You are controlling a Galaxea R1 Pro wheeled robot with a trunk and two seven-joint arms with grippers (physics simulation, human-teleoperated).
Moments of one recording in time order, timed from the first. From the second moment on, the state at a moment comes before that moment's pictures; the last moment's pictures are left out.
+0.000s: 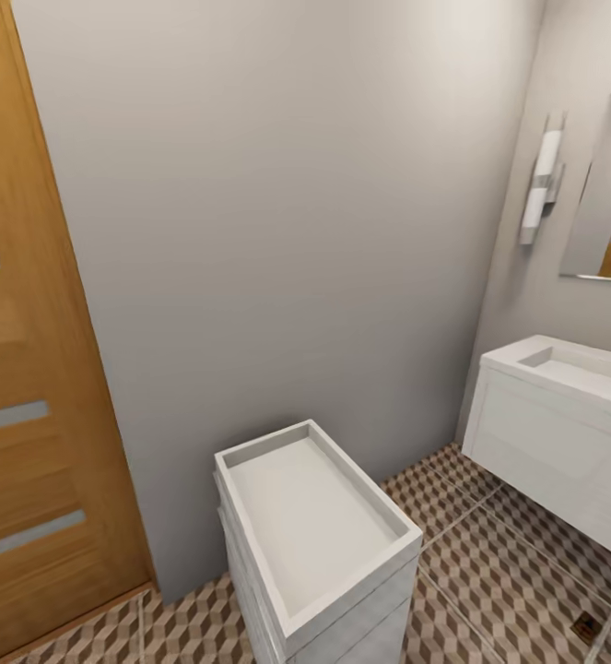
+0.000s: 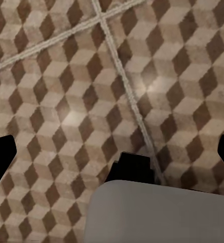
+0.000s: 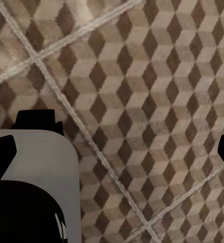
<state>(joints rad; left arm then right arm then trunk) -0.18 -0.02 0.22 -0.04 -0.12 -0.11 0.20 -0.12 -0.04 0.04 0.03 0.02 -0.13 -0.23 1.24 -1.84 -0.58</state>
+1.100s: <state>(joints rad) -0.18 -0.06 0.24 -0.02 -0.10 -0.12 0.20 -0.12 -0.04 0.04 0.03 0.03 -0.13 -0.23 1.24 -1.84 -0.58</state>
